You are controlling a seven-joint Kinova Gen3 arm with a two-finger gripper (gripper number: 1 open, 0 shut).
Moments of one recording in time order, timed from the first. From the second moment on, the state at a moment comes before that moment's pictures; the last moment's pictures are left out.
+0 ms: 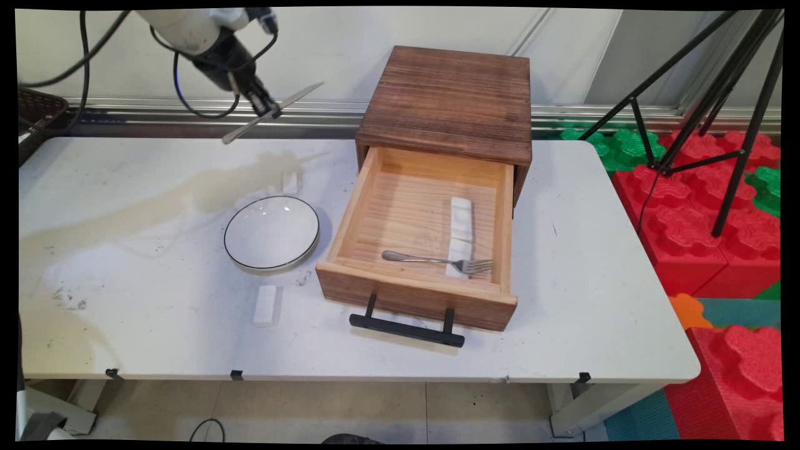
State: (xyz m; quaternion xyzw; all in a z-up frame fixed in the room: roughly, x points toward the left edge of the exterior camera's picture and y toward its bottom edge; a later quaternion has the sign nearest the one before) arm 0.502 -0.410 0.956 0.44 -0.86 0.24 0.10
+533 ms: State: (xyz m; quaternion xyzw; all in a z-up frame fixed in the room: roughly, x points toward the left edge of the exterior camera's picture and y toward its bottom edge) arm 0.420 -0.403 1.000 0.36 -0.89 0.23 0.16
